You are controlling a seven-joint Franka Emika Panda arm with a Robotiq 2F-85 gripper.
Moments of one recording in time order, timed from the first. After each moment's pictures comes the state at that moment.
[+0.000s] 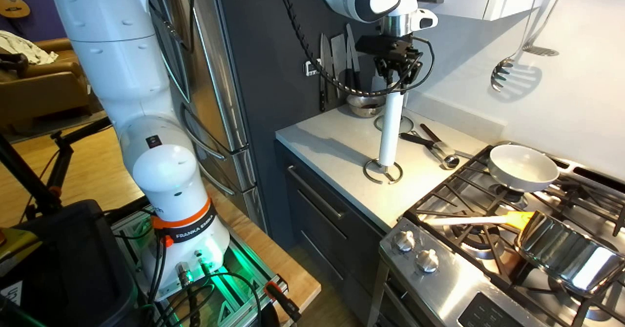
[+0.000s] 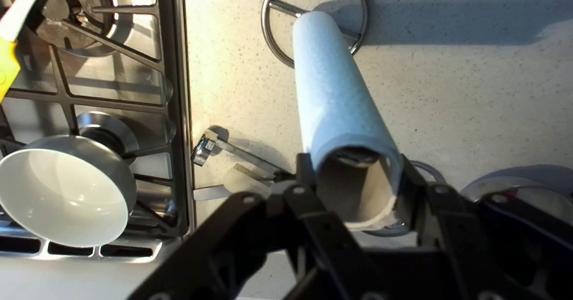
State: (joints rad) arm -0.16 0.05 -0.16 -1.96 0.05 2.24 -0.32
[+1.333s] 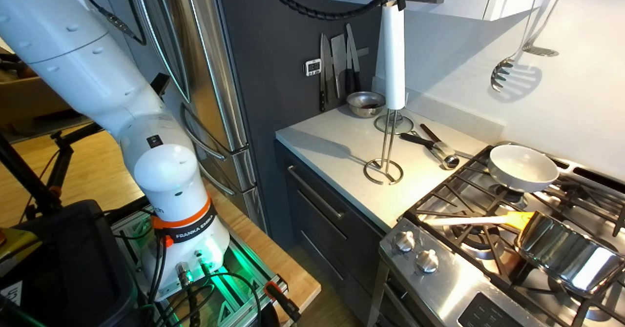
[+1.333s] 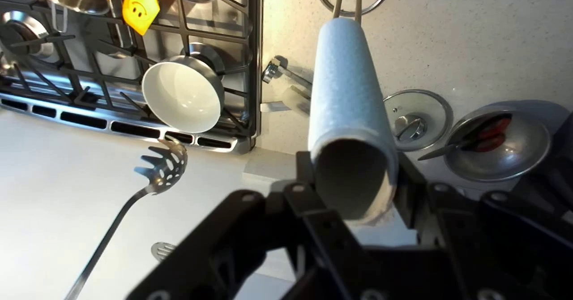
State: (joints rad) arm -0.14 -0.25 -0.10 -1.81 -0.18 1.96 -0.16
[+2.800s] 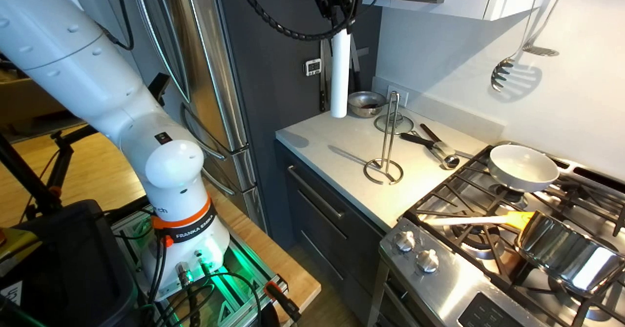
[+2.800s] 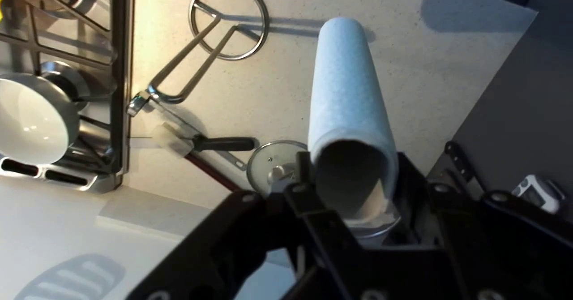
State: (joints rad) arm 0.00 -0.29 -0.04 -1.97 -0.06 1.92 -0.17
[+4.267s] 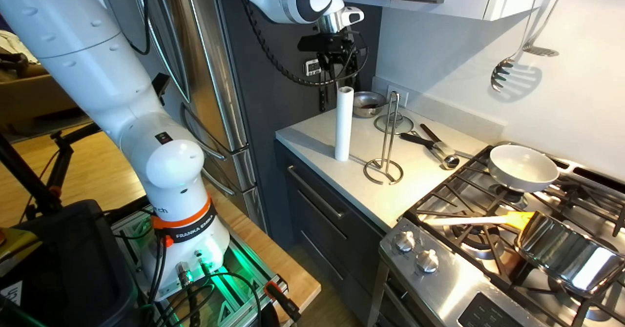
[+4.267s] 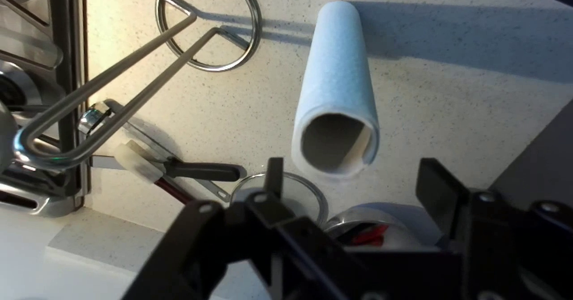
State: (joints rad) arm 0.00 -0.19 -0.02 -2.26 -0.12 2.35 -0.13
